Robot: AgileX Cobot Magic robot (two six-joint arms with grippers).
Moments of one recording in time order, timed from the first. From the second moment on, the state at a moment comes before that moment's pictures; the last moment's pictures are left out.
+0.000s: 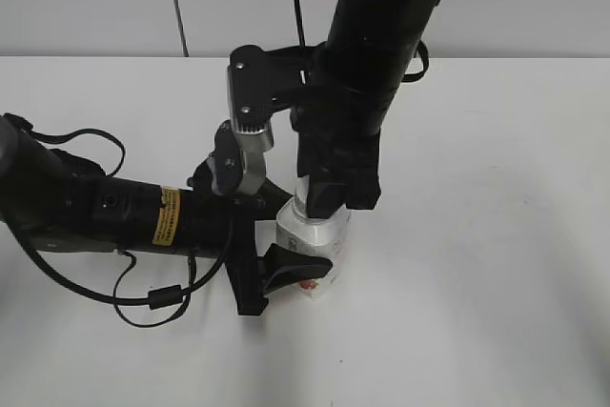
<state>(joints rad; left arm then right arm) -0.44 2.08 -0.81 1.23 -0.89 -0.42 0.68 1.94 -1.53 0.22 1.08 -1.21</state>
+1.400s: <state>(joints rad) -0.44 2.08 -0.81 1.18 -0.89 -0.43 0.41 1.79 -1.52 0.01 1.13 -0.18</state>
